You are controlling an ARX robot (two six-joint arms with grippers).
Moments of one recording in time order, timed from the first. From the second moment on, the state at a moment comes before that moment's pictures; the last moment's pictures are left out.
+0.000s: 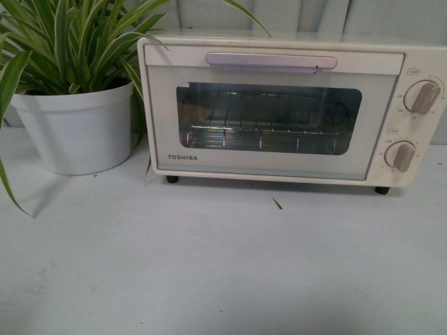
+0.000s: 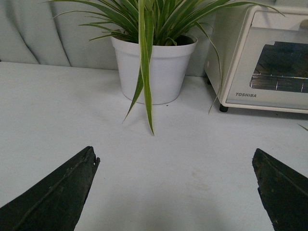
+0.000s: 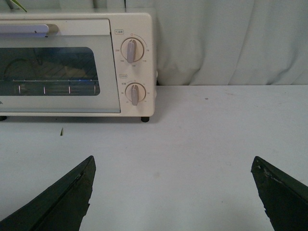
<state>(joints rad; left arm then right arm) 0.00 0.00 0.01 0.00 0.00 -0.01 0.00 0.00 0.01 0.00 0.00 0.00</state>
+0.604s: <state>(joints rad) -0.27 0.69 0.26 0.07 -0.07 -0.79 0.00 0.00 0.01 0.00 0.00 0.00</state>
